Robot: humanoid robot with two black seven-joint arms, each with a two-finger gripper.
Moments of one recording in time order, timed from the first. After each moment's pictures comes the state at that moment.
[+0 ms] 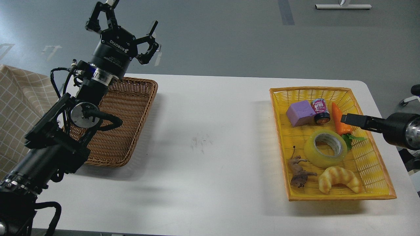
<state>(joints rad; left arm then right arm) -0.58 0.30 -1.14 -1.08 0.22 -0.49 -0.31 0.54 -0.96 0.75 1.46 -1.36 0.49 -0.22</state>
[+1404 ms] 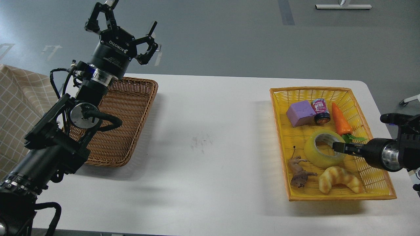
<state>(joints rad) -0.58 0.30 -1.15 -1.08 0.22 -0.49 -0.31 0.49 -0.82 0.68 1.35 -1.52 0.49 -0.22</state>
